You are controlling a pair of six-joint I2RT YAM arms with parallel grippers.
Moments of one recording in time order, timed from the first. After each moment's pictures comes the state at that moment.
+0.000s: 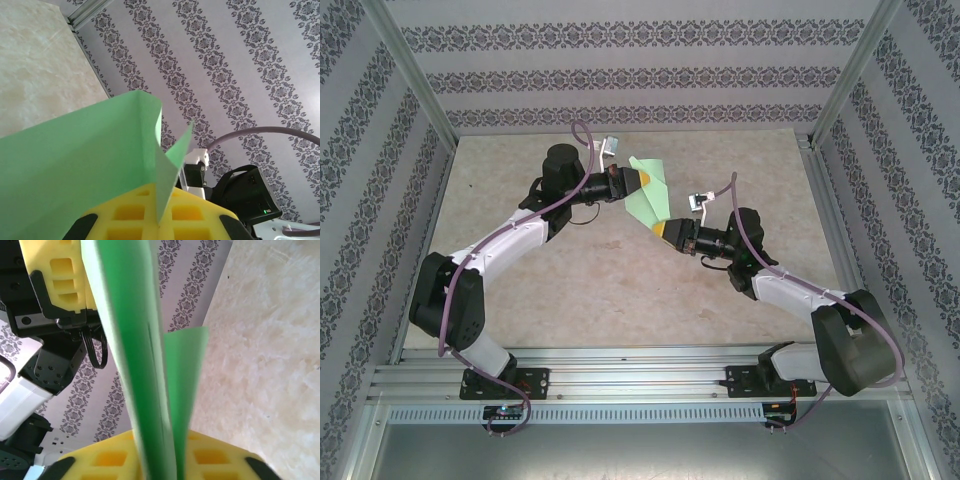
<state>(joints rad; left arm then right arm) -0.45 1.61 1.19 0.27 0.81 -0.91 0.40 1.32 0.55 0.71 -0.86 1.09</state>
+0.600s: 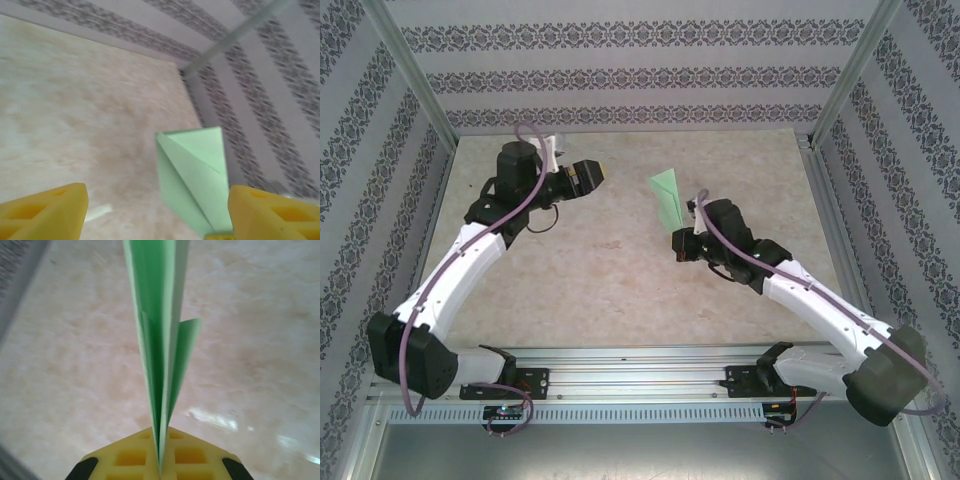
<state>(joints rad) -0.32 1.29 1.22 -0.34 0.37 -0.63 0.65 1.16 0.91 -0.49 -0.02 0.44</state>
